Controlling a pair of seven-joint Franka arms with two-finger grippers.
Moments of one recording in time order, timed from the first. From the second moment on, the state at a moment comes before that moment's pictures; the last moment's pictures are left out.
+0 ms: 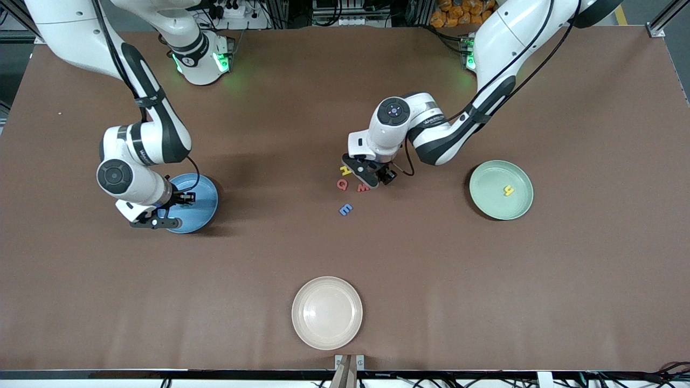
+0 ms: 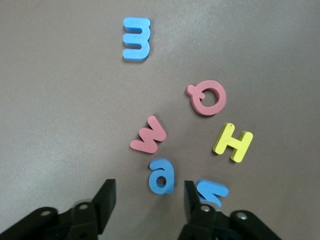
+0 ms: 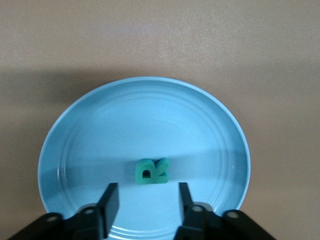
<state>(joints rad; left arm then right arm) -0.16 0.66 -0.67 -1.95 0.54 2.50 -0.36 0.06 0.37 0.01 -2.10 -0.13 2.31 0.17</state>
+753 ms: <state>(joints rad) -0.20 0.70 -0.64 -1.94 0.59 2.50 -0.36 0.06 0.23 0.02 -1.72 -0.12 1.87 0.17</state>
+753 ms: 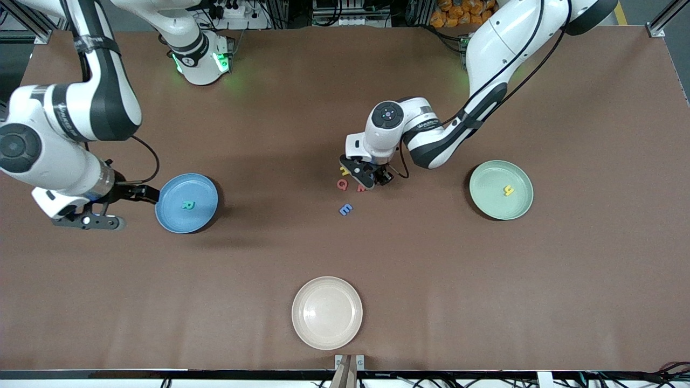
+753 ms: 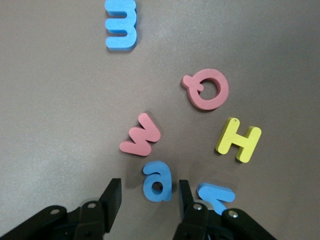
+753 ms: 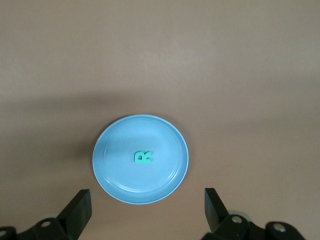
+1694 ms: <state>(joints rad) -0.22 0.72 -0.62 -1.92 0.61 2.50 -0.37 0.08 0.02 0.03 -1.65 0.02 1.77 0.12</state>
